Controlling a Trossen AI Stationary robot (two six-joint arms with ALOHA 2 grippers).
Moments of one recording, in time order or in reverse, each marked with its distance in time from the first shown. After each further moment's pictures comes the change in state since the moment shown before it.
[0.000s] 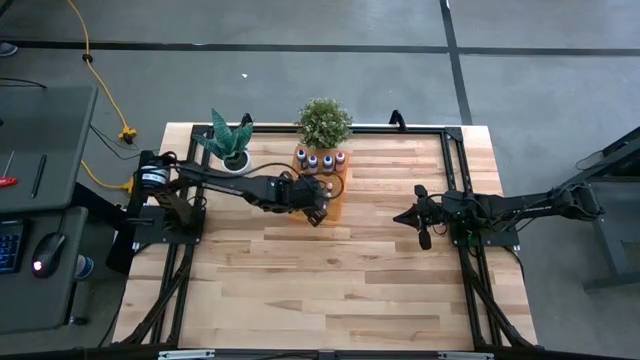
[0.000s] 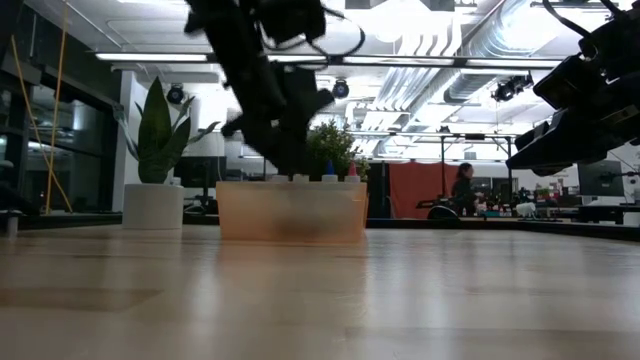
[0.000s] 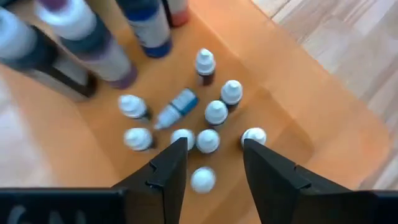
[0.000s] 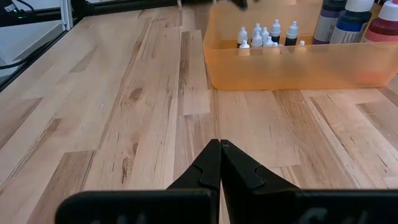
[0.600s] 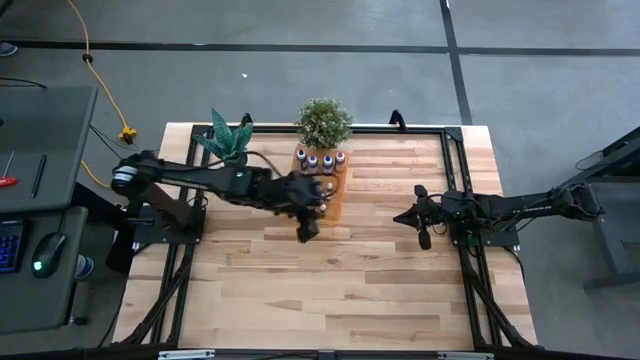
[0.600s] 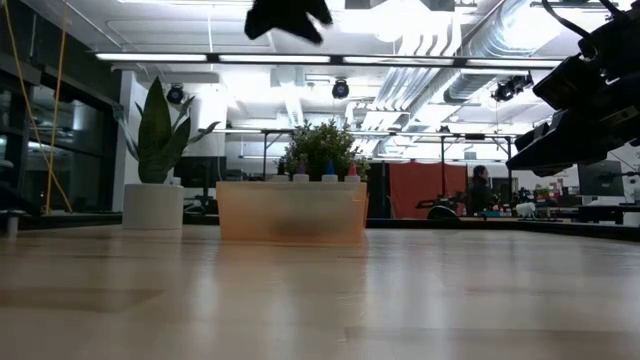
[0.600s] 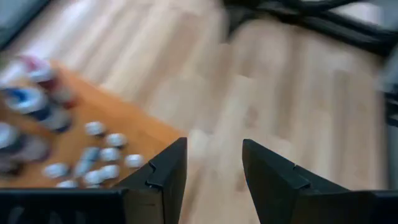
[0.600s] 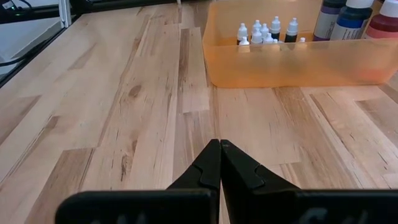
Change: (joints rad) left arm -0.109 -0.173 0.307 -0.212 0.221 0.226; right arm 0.000 0.003 0.000 0.002 0.001 0.000
